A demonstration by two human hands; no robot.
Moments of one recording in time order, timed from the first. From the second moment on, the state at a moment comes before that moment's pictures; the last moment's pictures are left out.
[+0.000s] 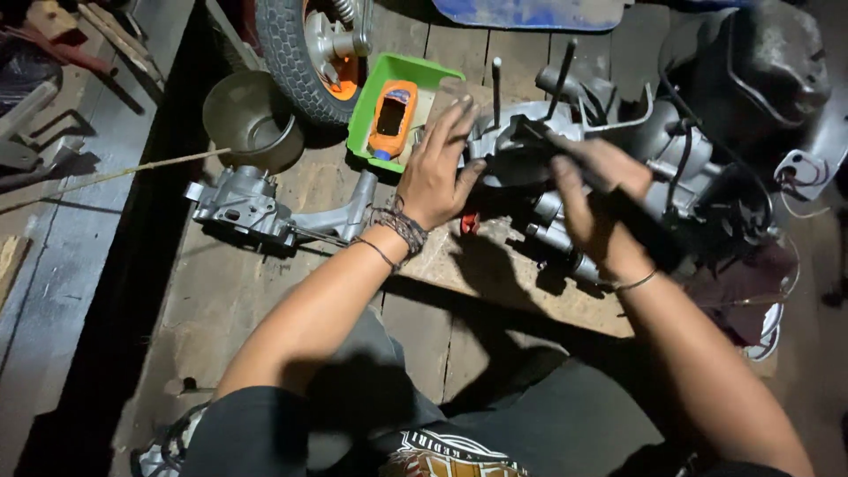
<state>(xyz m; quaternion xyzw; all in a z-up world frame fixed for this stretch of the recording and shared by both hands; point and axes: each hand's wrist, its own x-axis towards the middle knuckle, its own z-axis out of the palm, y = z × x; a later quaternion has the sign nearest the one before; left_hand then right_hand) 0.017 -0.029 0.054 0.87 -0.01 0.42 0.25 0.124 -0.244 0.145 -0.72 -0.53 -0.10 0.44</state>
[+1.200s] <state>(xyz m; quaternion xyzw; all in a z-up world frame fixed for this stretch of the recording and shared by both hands) 0.011 0.006 0.044 0.89 0.02 0.37 0.25 0.119 -0.253 0.162 -0.66 -0.55 -0.17 0.48</state>
